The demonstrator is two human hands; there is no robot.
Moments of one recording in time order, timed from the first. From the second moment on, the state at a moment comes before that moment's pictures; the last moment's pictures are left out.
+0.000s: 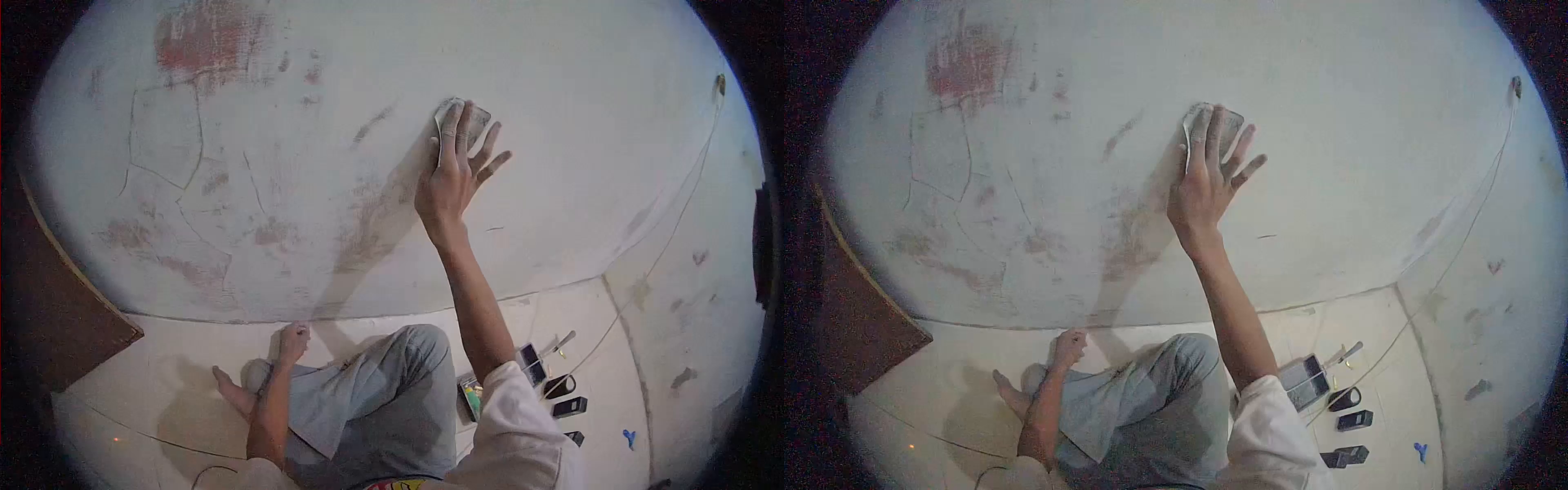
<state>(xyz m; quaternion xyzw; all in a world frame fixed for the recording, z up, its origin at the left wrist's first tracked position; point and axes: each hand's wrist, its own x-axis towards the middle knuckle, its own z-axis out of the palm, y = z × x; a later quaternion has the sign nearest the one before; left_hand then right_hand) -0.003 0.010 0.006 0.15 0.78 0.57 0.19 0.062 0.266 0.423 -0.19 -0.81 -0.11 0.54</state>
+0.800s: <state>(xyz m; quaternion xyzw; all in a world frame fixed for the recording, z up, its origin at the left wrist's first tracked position) 0.005 -0.002 0.018 0.11 0.79 0.58 0.17 0.094 0.263 0.263 -0.19 -0.86 -0.06 0.47</state>
